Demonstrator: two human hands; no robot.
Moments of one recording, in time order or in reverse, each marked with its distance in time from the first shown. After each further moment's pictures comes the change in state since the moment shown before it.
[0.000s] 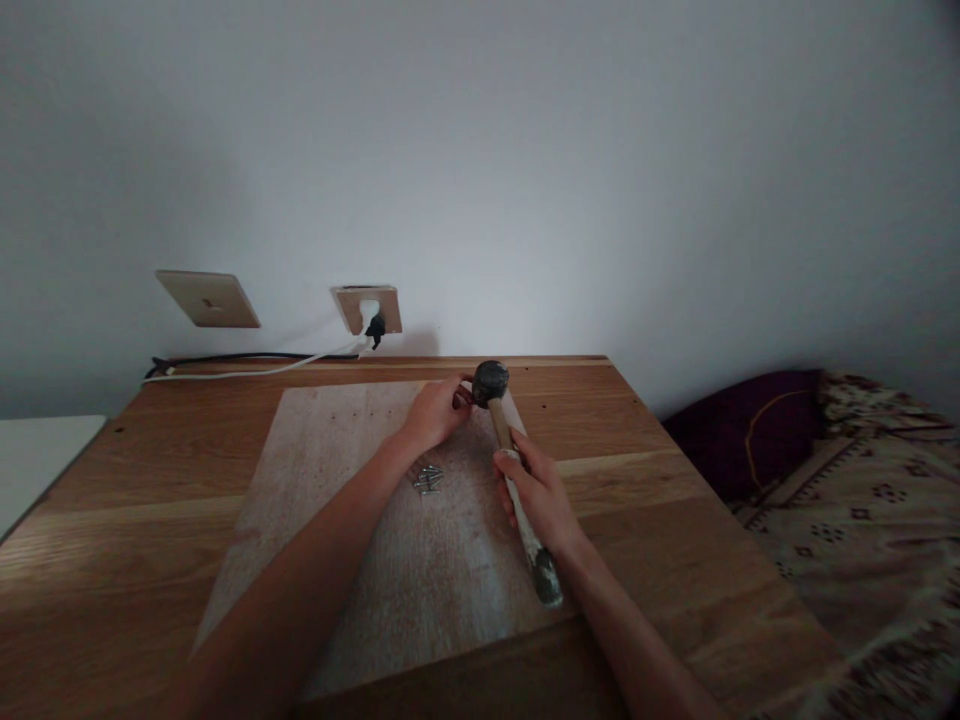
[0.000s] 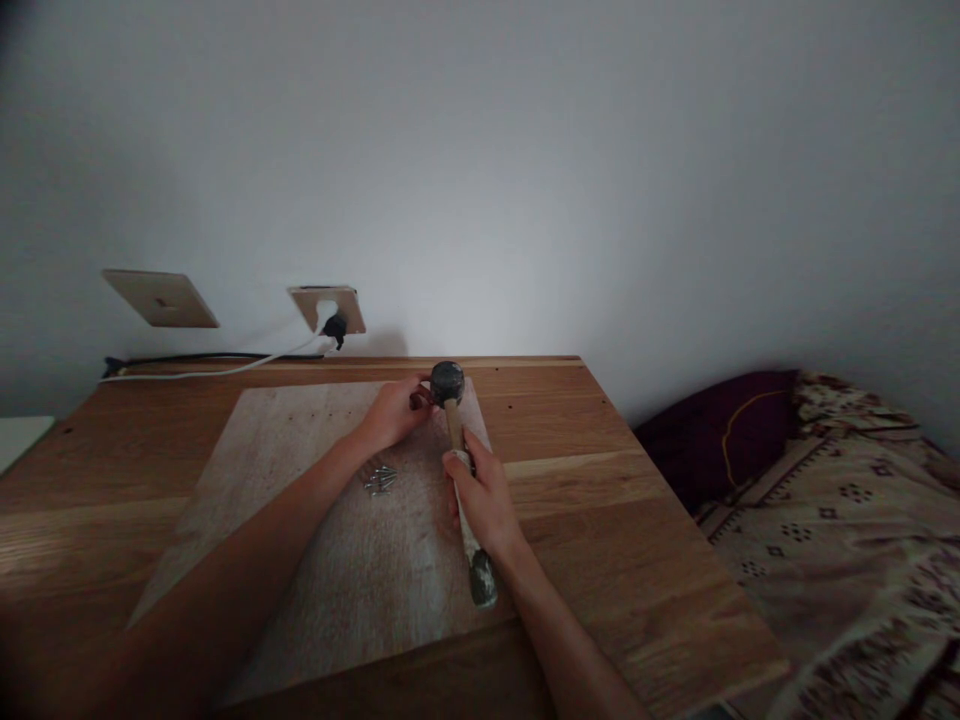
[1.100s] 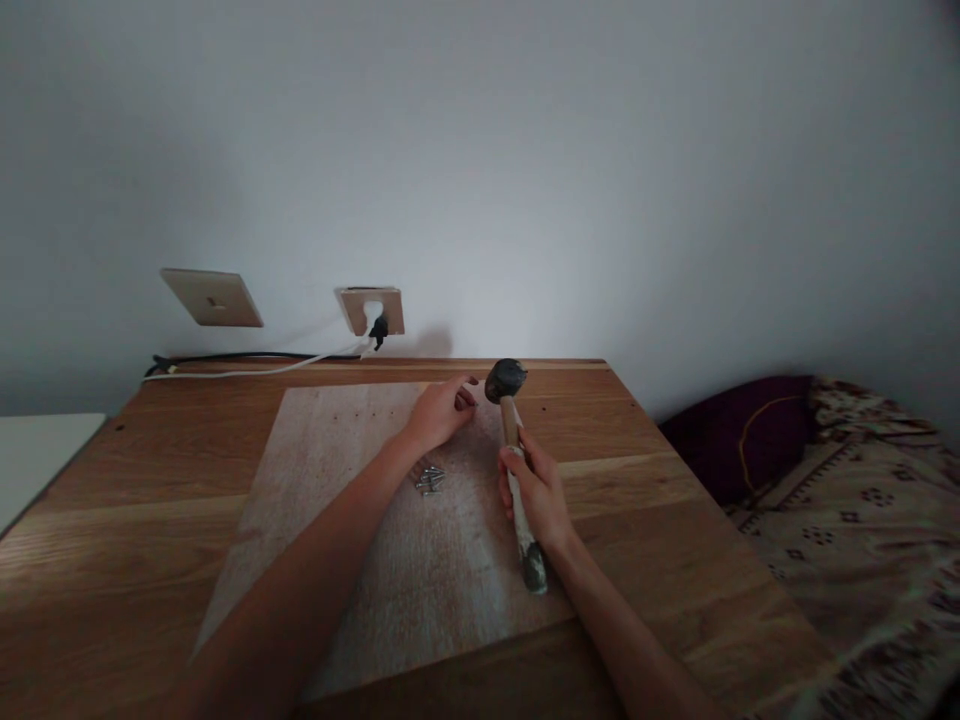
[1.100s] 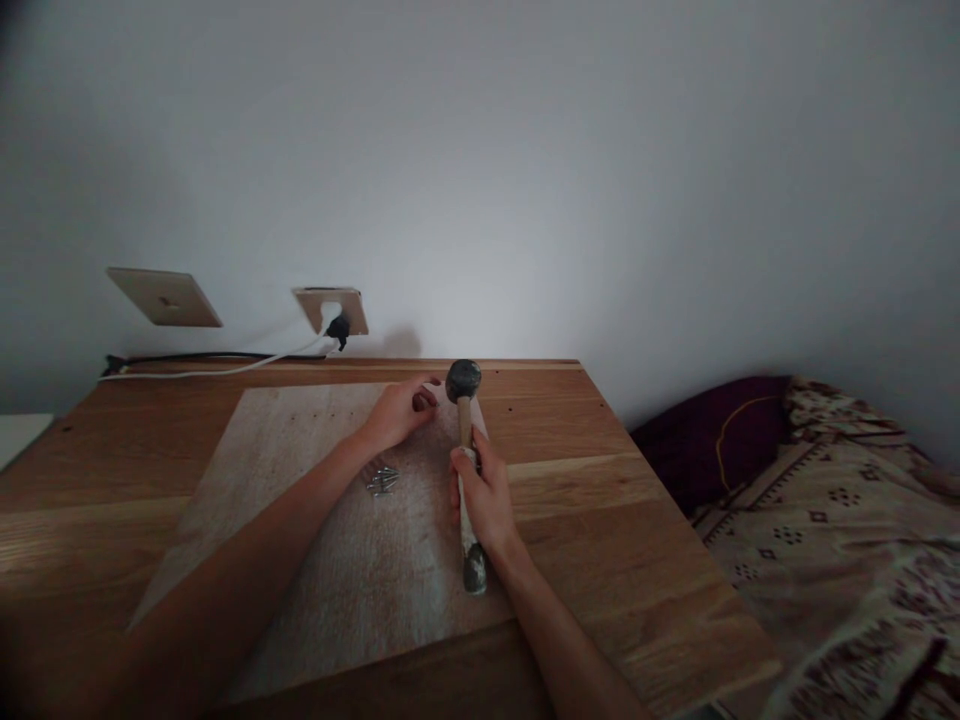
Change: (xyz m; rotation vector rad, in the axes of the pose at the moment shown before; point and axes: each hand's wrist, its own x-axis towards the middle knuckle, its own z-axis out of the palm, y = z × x) left_hand 0.000 0.002 0.000 -0.098 -0.025 -0.031; right_hand 0.005 0.010 0.003 0.029 0.087 -0.072
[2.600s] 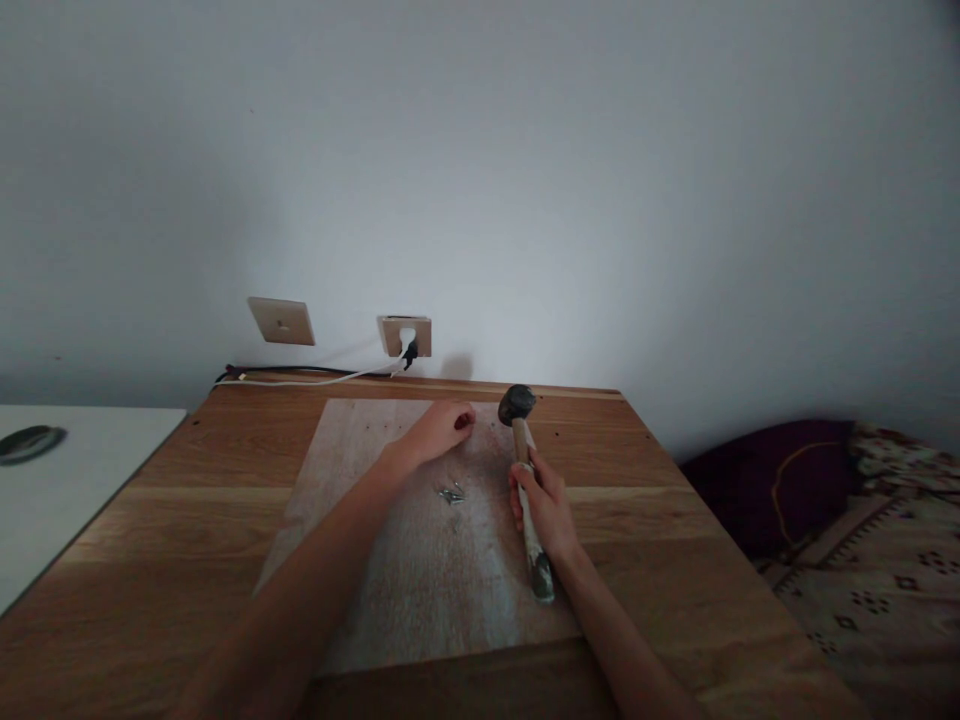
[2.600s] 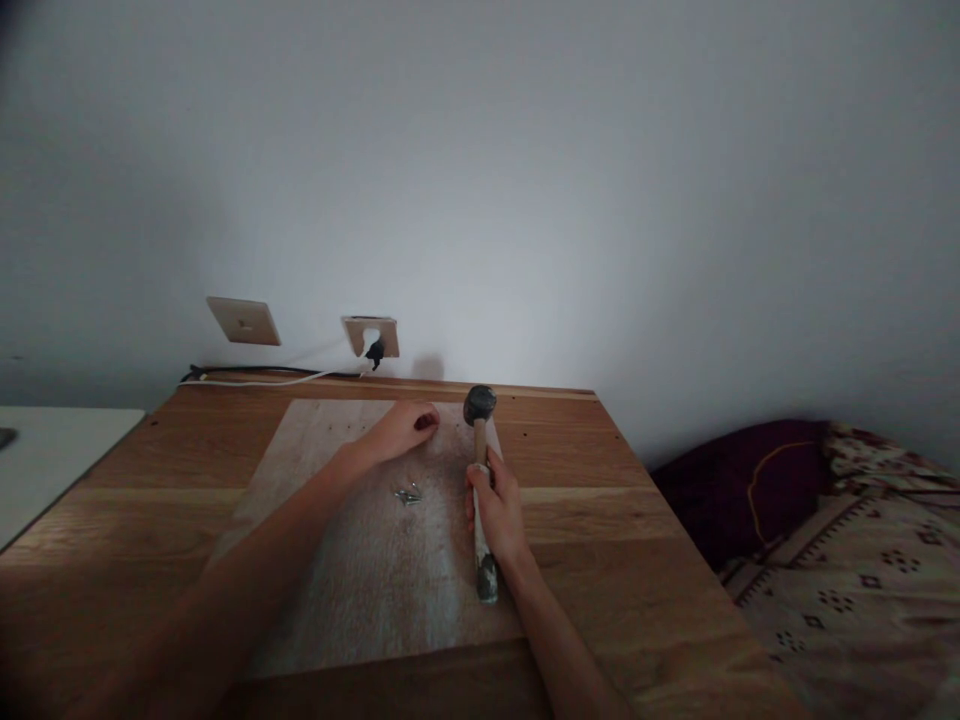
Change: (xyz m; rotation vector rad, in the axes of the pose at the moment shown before) left_hand -0.013 -0.007 -0.037 0.185 -0.078 0.124; right_hand 0.007 0.007 0.000 -0.057 -0.007 -0.016
